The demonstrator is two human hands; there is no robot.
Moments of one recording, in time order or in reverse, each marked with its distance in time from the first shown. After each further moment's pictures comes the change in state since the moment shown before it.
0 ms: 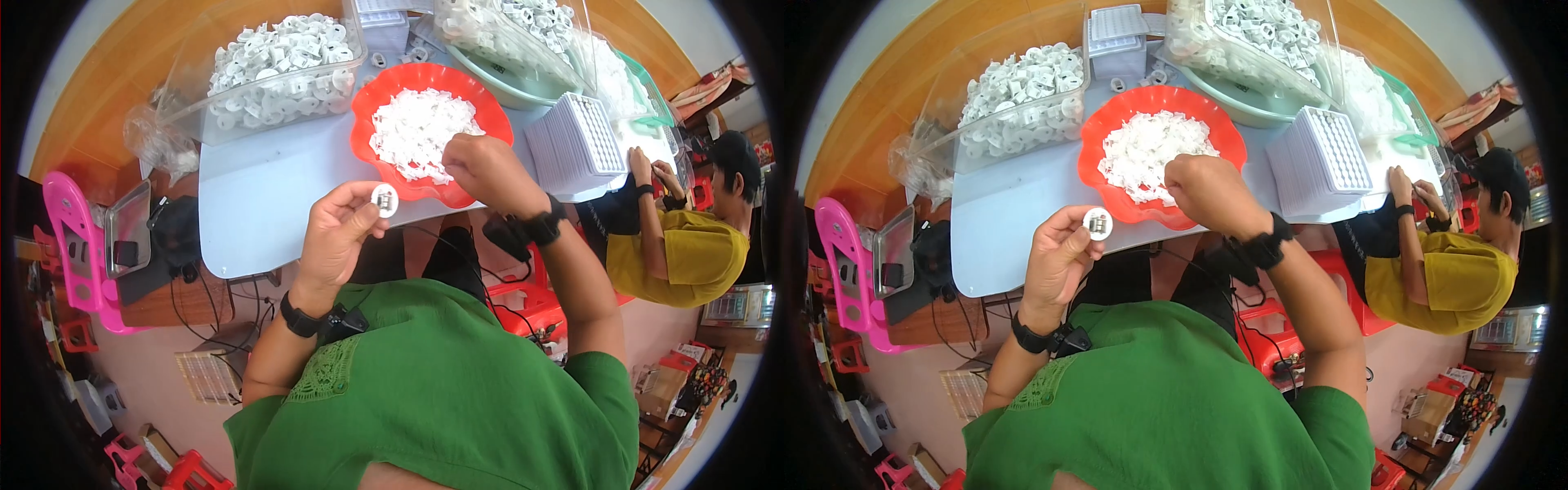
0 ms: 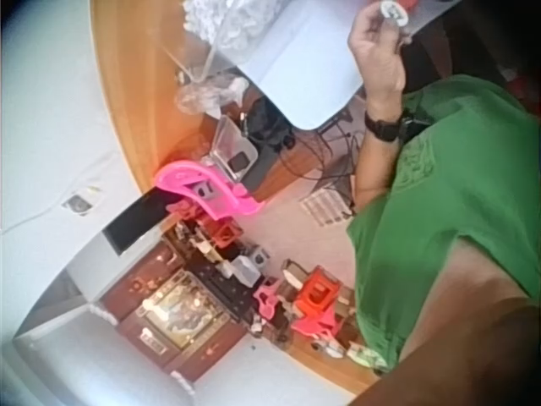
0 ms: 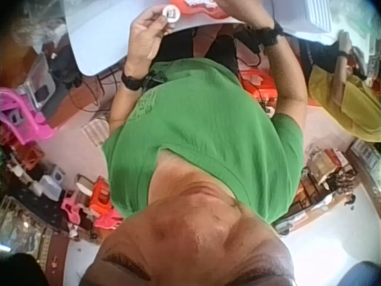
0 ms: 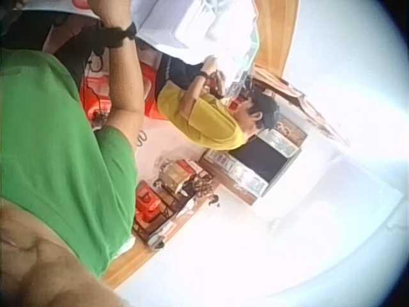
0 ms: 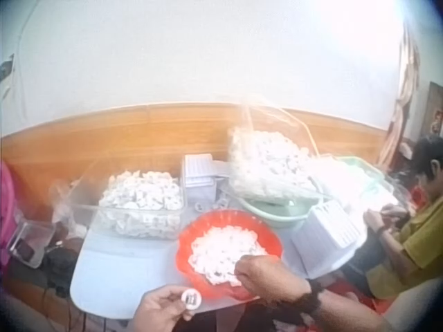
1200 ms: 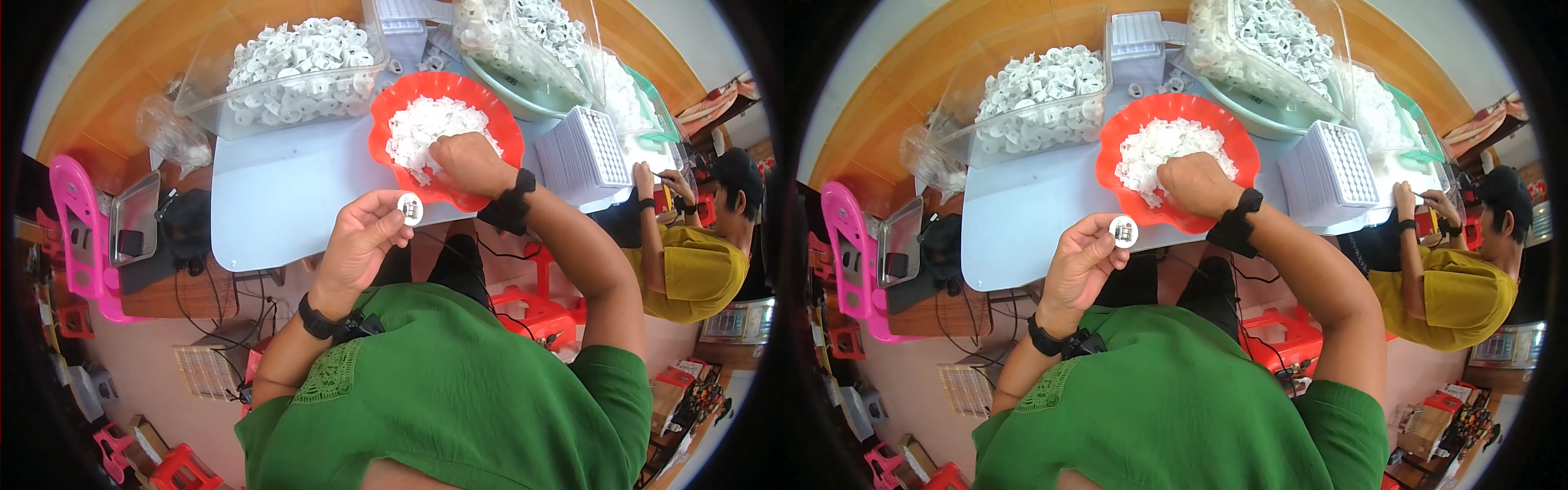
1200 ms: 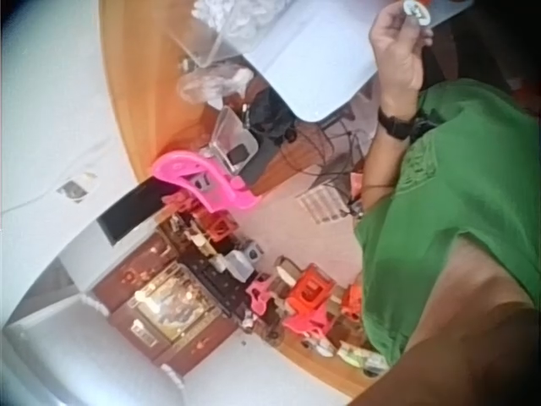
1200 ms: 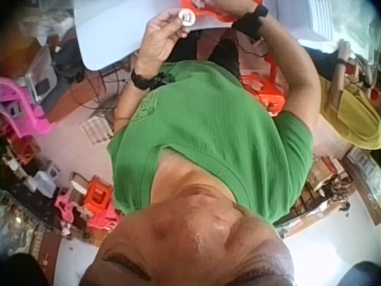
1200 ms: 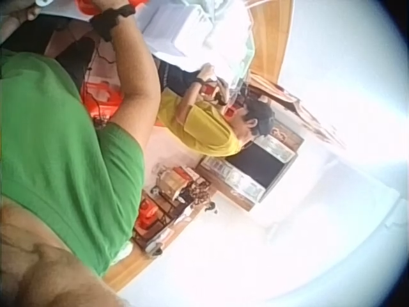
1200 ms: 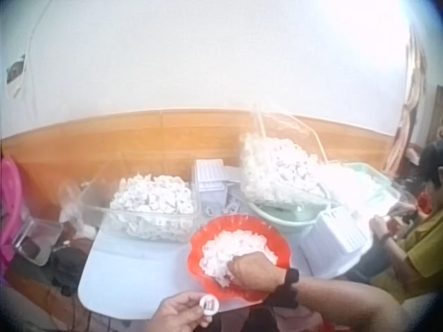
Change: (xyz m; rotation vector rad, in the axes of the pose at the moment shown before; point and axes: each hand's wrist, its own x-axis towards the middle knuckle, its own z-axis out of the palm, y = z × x) left_hand -0.006 -0.006 0.002 -0.127 -0.046 -0.079; right_hand 0.040 0.017 0.033 -0.342 -0.209 -0.174
